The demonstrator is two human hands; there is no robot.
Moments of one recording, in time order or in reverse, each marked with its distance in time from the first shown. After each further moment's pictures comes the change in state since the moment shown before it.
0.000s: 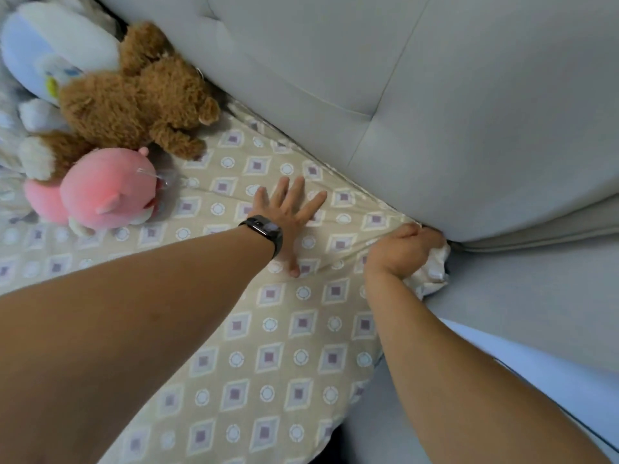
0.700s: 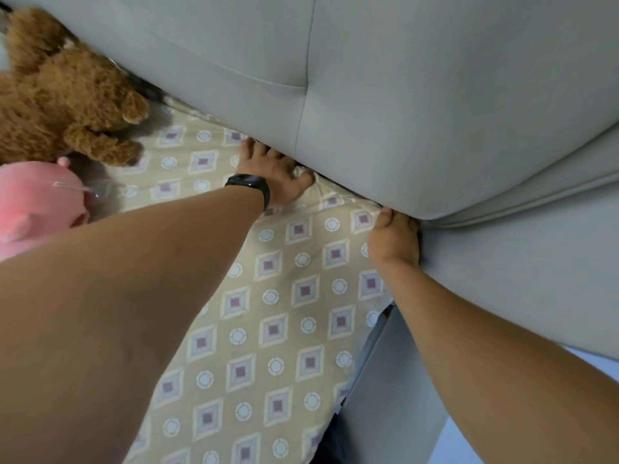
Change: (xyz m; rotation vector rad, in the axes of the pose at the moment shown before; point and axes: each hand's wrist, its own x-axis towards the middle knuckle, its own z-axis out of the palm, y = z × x) left_hand 0.096 0.020 -0.043 -0.167 0.281 -0.062; right_hand 0.083 0.035 -0.030 -0.784 -0.296 -0.149
